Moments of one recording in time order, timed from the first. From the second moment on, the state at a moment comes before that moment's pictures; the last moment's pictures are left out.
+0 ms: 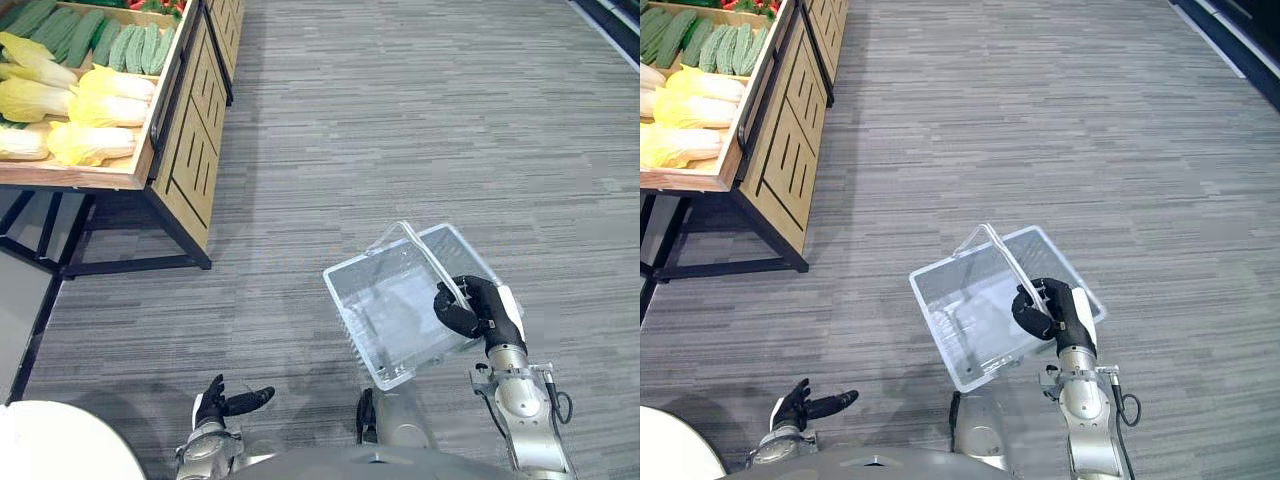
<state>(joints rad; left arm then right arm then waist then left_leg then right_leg) 0.11 0.07 0.11 0.98 -0.11 -0.12 0.14 0.28 -0.20 -0.16 0.01 -0.27 -0.06 -0.06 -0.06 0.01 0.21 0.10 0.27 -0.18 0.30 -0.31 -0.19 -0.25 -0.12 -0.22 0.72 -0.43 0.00</state>
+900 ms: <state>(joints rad) 0.09 0.06 0.19 0.94 -0.15 -0.13 0.14 0.28 -0.15 -0.11 0.08 -0.21 -0.05 -0.08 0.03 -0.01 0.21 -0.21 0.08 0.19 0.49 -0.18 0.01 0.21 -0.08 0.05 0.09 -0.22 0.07</state>
